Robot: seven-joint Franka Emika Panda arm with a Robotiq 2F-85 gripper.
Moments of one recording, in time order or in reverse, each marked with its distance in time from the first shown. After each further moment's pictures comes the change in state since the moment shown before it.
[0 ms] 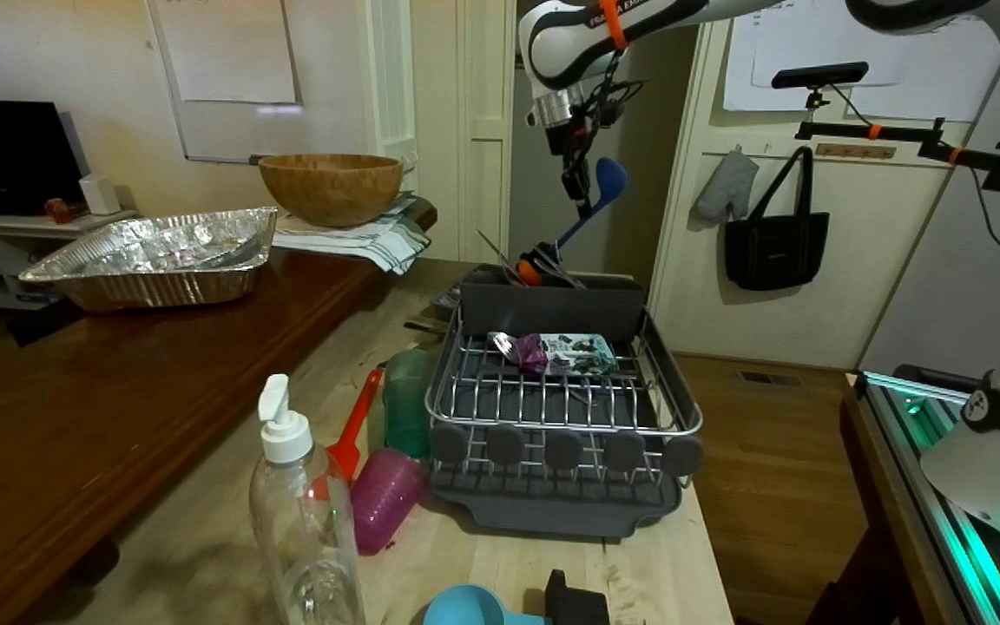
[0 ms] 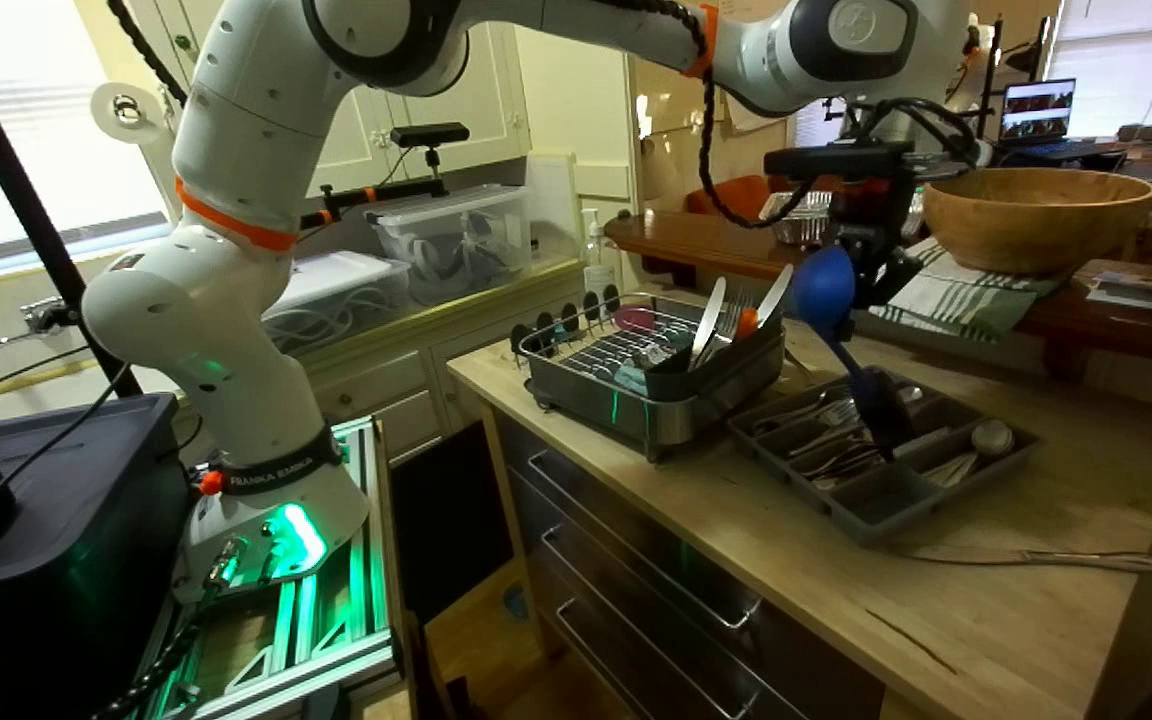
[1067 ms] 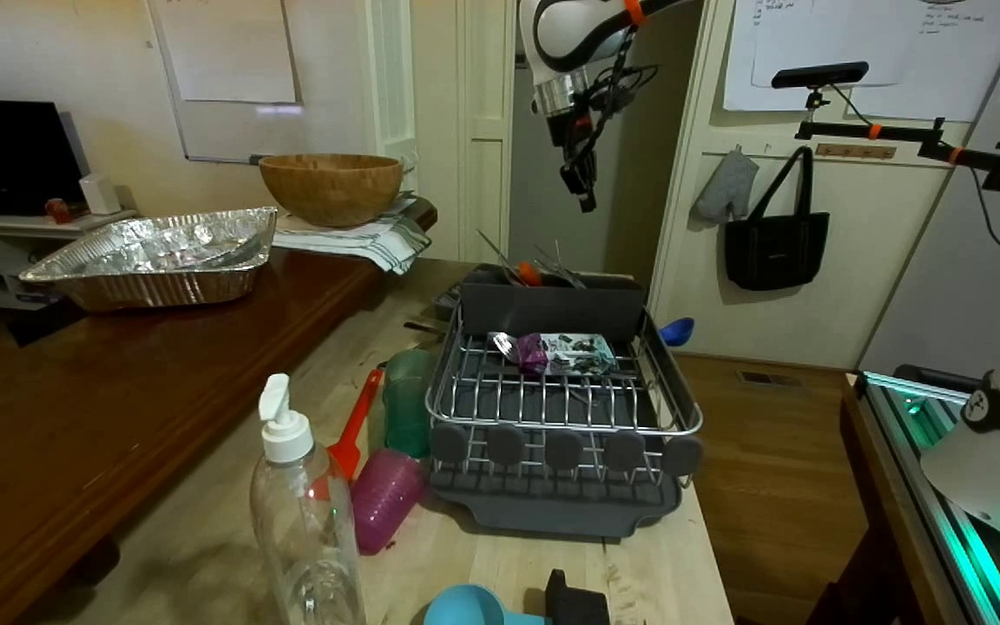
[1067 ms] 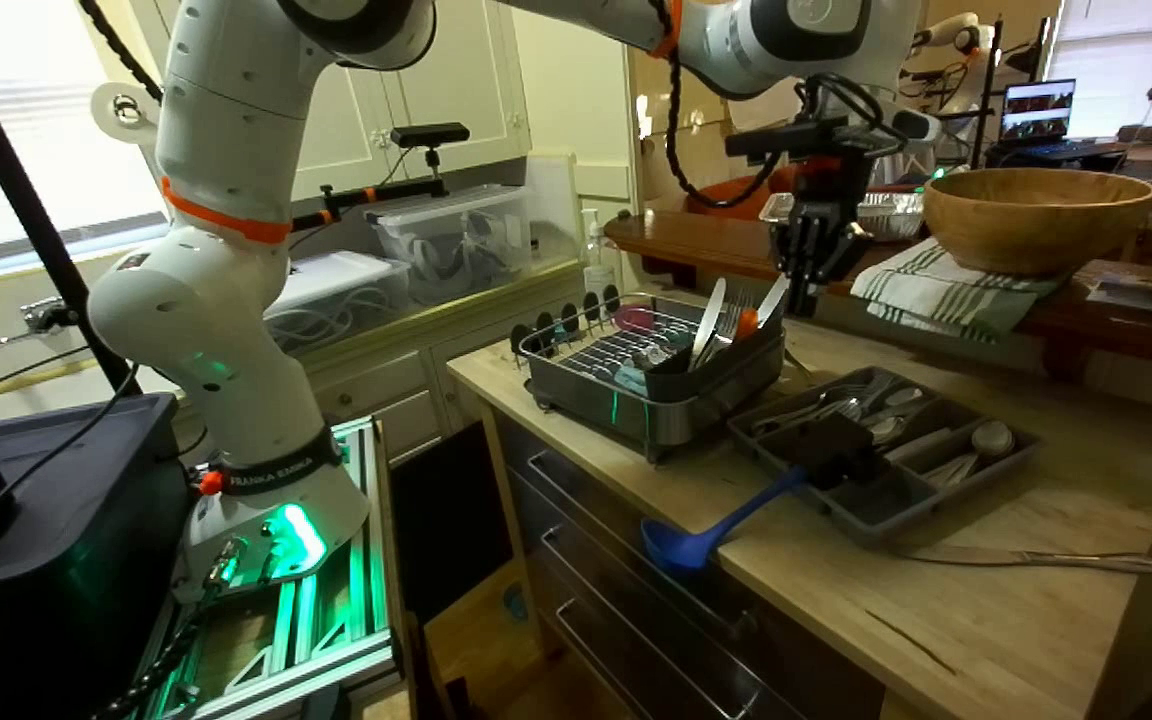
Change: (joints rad) arm 0.052 -0.112 -0.005 -0.135 0.002 0.015 0.191
